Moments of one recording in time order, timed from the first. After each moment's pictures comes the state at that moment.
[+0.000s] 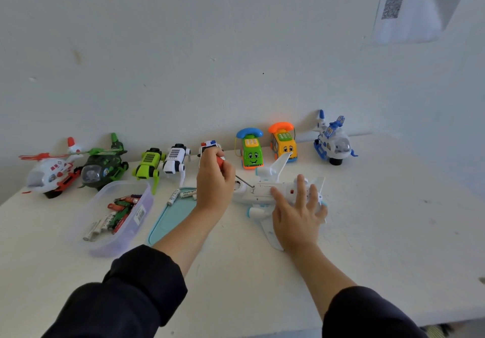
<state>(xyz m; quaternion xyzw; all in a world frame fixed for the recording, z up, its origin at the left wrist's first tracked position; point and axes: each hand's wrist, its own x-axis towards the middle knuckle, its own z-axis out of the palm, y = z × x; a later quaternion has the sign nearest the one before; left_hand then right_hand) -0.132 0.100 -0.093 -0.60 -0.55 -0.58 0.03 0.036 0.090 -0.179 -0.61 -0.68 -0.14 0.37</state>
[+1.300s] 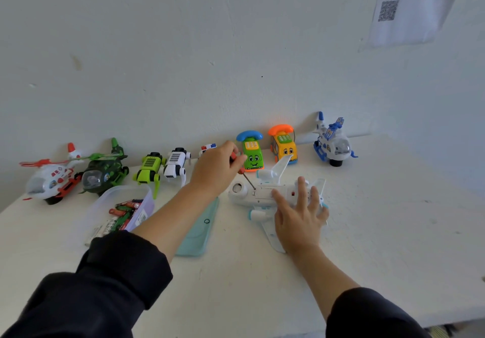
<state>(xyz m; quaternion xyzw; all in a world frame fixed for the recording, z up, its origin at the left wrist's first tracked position) -0.140 0.103 -0.044 -0.72 -0.60 -0.35 0.02 0.035 0.089 -0.176 -0.61 -0.68 -0.14 0.37</state>
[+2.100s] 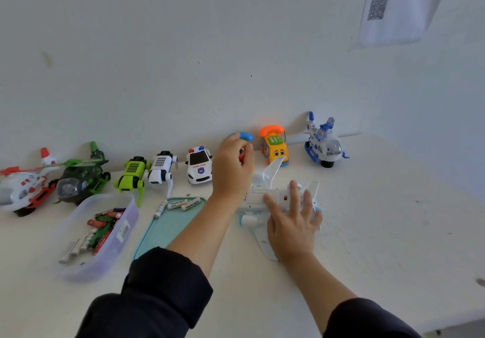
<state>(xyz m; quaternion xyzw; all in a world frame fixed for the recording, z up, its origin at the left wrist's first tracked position) -0.086 0.124 -0.057 -0.63 -0.51 -0.59 0.02 0.033 0.090 -0.178 -0.61 -0.69 -0.14 0.36</state>
